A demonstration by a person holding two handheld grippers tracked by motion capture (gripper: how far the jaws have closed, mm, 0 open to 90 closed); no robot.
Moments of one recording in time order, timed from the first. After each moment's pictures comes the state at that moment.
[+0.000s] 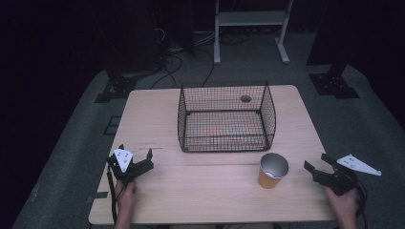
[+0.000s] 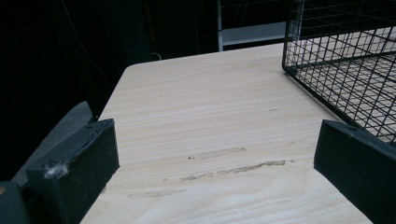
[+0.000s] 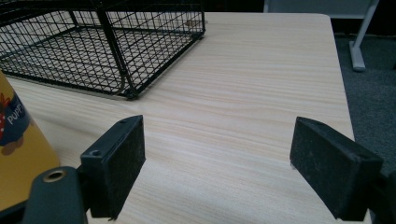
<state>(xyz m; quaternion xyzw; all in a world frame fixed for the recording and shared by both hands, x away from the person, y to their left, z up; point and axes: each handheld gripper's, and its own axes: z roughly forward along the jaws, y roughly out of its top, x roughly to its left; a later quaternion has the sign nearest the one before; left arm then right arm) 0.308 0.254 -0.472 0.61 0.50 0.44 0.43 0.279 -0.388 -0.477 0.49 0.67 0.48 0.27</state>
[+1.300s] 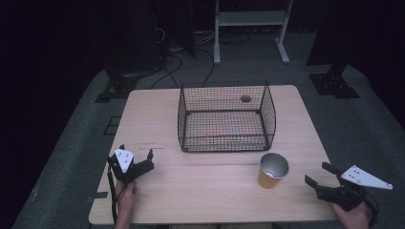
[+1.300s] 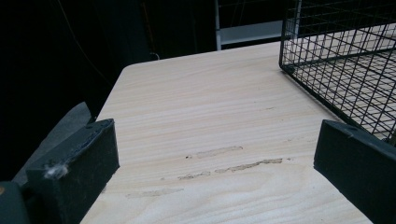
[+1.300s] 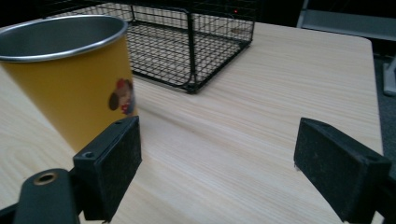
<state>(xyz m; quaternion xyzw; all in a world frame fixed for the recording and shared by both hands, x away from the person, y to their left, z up) 0.307 0.252 -0.472 0.62 0.49 0.44 0.42 0.232 -0.373 -0.449 0.42 0.72 0.49 0.26</state>
